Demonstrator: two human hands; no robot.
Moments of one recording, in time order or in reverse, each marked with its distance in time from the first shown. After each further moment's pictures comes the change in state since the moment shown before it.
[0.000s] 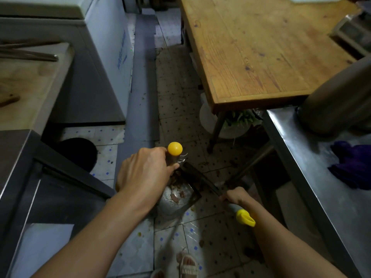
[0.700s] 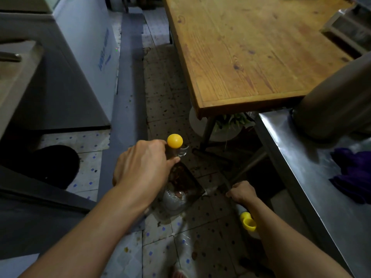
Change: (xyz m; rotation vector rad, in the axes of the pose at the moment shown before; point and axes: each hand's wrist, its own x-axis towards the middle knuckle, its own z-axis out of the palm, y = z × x) left_hand 0.067 0.043 0.028 -0.004 0.003 0.029; right_hand 0.068 0.009 -0.050 0.000 0.202 -0.031
